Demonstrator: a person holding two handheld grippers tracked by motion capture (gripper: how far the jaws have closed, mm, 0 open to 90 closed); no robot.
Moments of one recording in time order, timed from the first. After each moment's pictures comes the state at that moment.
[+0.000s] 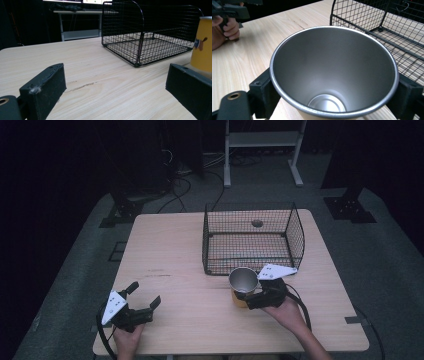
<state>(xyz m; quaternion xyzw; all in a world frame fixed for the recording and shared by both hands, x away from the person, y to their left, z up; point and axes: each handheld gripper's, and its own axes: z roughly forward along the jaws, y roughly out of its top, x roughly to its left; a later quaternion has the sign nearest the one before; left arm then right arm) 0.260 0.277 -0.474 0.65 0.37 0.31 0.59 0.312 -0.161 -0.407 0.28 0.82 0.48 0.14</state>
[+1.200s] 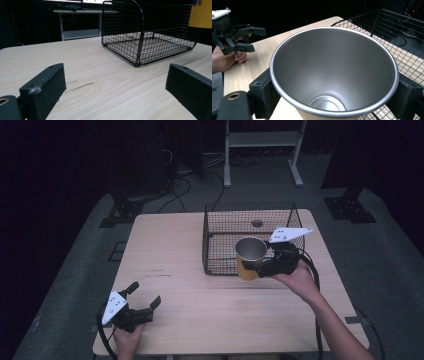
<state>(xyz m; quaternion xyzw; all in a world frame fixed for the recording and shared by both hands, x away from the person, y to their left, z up) 0.260 0.277 -0.474 0.65 0.37 0.30 0.58 0.357 -0.179 -0.323 0.26 0.82 0.50 0.12</state>
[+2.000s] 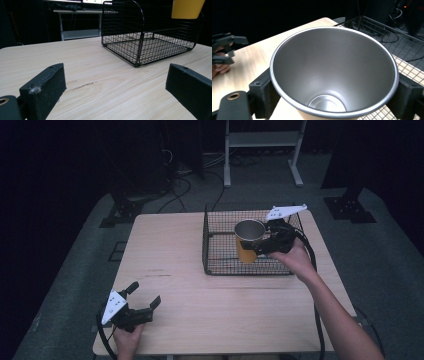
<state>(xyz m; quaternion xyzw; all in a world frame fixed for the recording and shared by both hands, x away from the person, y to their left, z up) 0.261 0.278 -0.474 0.65 0.37 0.30 0.59 0.405 -0.176 -0.304 0.28 0.82 0.48 0.13</state>
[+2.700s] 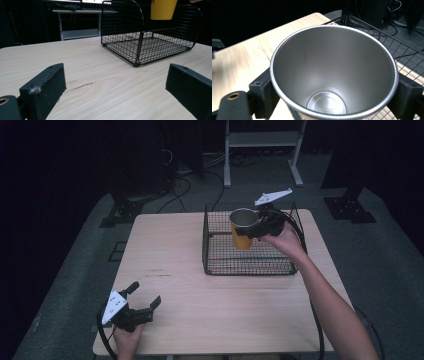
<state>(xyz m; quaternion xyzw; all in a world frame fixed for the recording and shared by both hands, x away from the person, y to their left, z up) 0.261 0.277 -0.474 0.65 0.37 0.30 0.59 0.465 -0.162 -0.307 0.29 0.83 0.45 0.13</state>
